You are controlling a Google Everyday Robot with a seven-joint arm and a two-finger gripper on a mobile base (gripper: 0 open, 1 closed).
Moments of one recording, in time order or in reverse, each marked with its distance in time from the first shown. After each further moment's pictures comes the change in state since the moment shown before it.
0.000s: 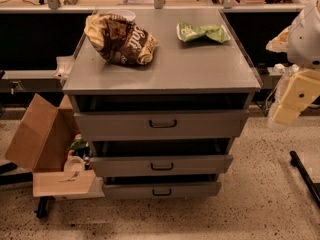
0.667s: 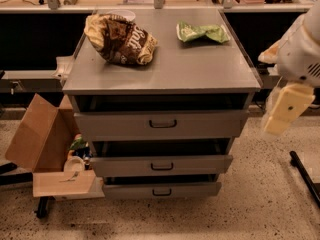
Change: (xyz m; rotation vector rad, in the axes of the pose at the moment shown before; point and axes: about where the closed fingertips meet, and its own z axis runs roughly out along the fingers) arm -0.002 0.008 0.024 -0.019 -0.001 -0.015
